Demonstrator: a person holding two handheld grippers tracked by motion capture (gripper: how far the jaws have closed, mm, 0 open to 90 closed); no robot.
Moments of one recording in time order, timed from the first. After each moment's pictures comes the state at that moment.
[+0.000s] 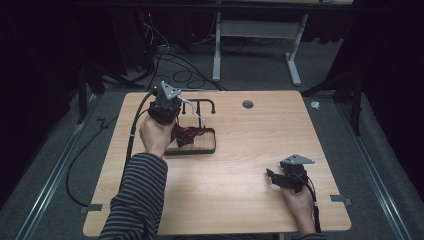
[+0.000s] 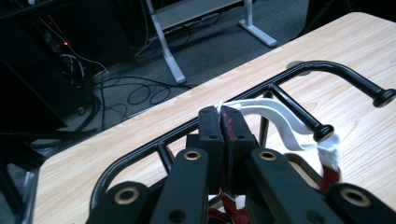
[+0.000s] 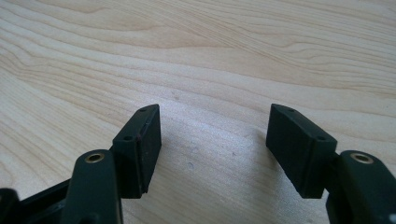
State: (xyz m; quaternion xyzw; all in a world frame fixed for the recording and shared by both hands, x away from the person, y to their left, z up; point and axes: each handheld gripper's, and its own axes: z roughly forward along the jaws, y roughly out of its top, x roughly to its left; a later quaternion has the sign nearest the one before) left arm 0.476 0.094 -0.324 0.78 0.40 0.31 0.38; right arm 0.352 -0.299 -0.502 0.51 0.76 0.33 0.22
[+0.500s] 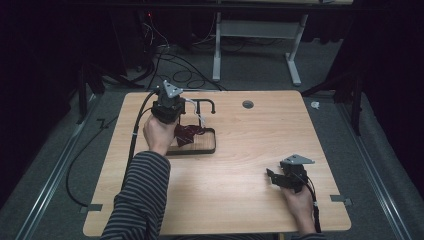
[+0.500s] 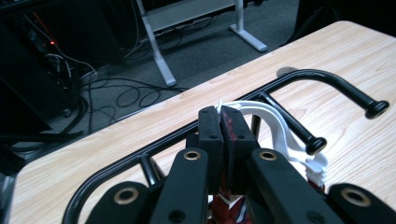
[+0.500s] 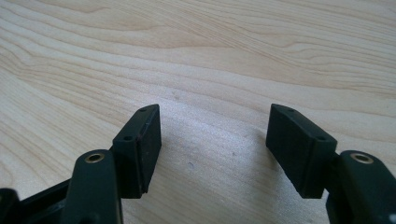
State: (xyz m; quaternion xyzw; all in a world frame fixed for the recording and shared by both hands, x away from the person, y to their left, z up) left arm 0.484 0.089 -0.328 0.77 0.40 0.30 0.40; right arm 0.352 -0.298 -0.502 0.51 0.76 0.33 0.22
